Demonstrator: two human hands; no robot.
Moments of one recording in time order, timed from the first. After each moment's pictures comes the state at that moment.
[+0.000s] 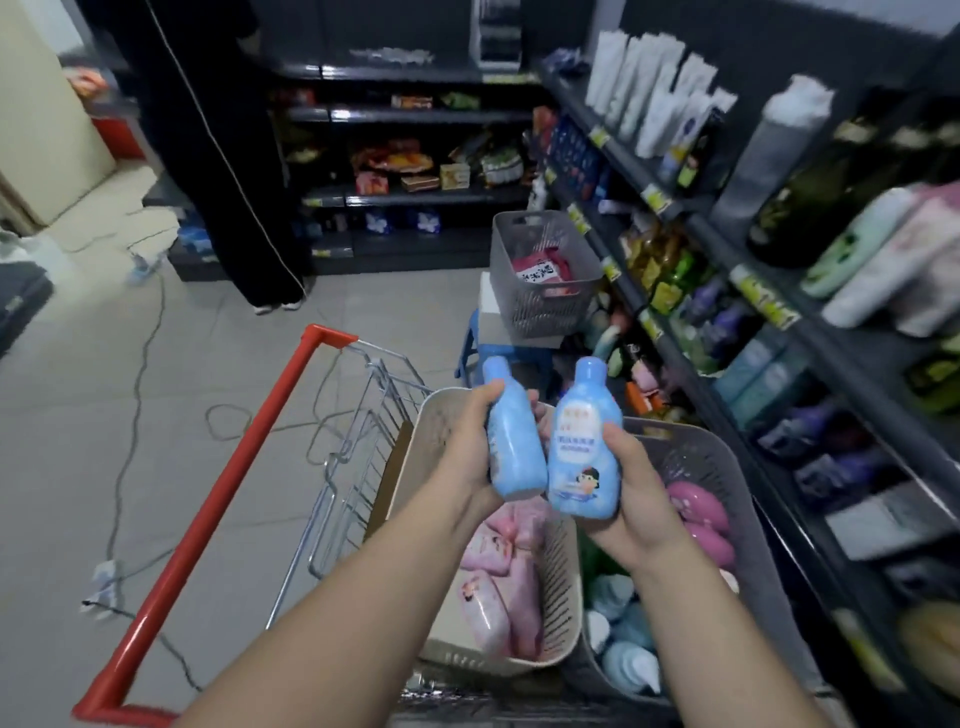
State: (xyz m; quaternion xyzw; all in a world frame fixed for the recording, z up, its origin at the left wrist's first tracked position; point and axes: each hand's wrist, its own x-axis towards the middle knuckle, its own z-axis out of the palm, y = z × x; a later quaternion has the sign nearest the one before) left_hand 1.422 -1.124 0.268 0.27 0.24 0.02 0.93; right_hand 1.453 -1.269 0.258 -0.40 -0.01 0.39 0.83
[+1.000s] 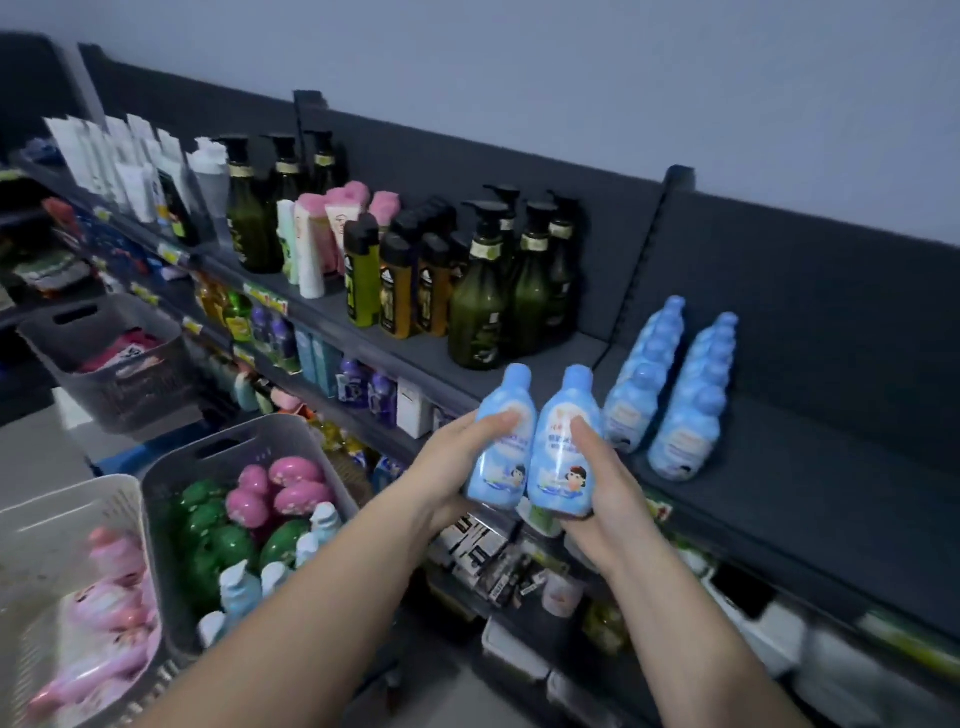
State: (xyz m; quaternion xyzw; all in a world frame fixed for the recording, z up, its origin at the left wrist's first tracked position) left_hand 1.321 -1.556 0.351 0.54 -0.05 -0.33 0.77; right_hand 1.245 -1.692 0.352 -0.43 0.20 -0.07 0.88
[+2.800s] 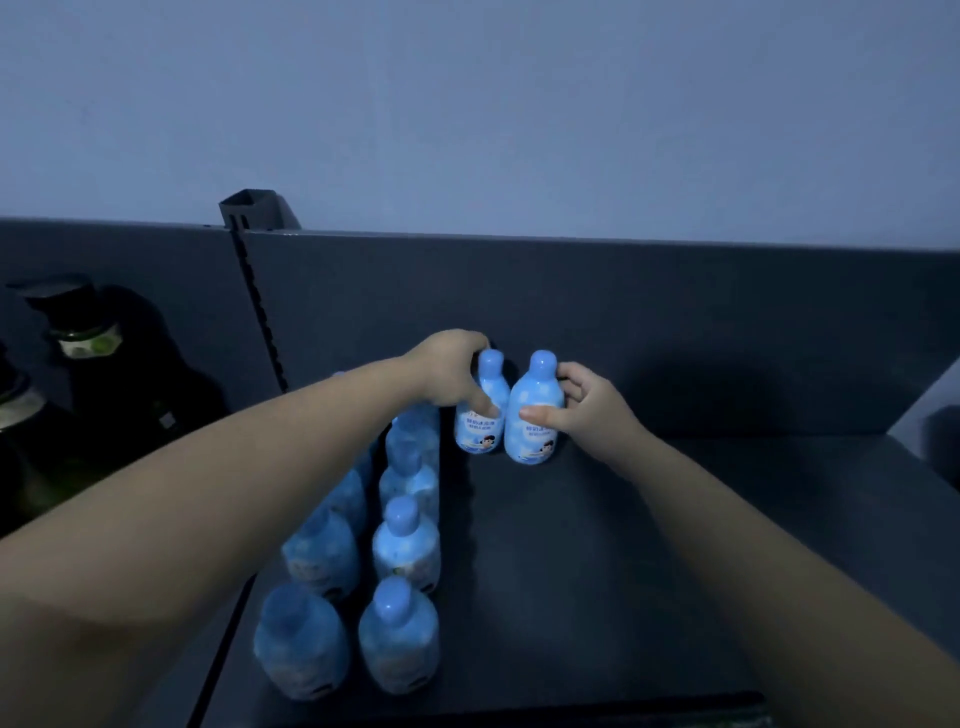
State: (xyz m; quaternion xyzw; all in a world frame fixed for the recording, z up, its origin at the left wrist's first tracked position) left_hand 1.425 -2.076 0.431 0.75 -0.62 -0.15 0.18; right_hand 1.224 -2.145 0.389 -0.72 0.33 -0.28 0.54
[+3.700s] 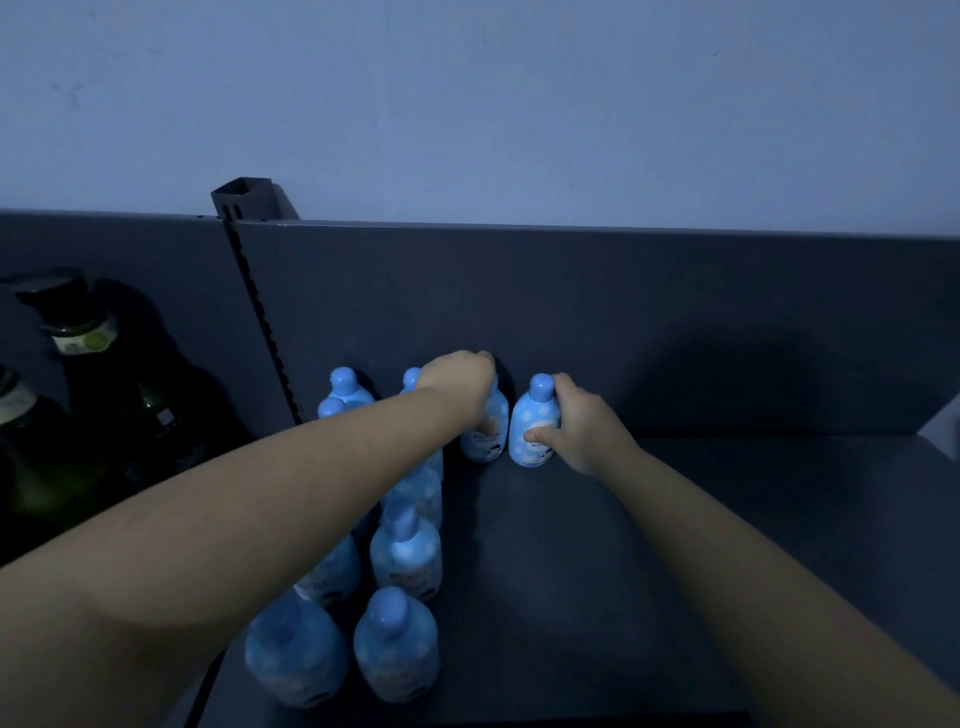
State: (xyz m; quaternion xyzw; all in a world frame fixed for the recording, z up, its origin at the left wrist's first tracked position) left_hand 1.404 -2.087 0.403 0.82 -0.57 -0.06 0.01; right_hand 1.243 -2.170 0.348 -0.88 0.38 -0.15 0.25
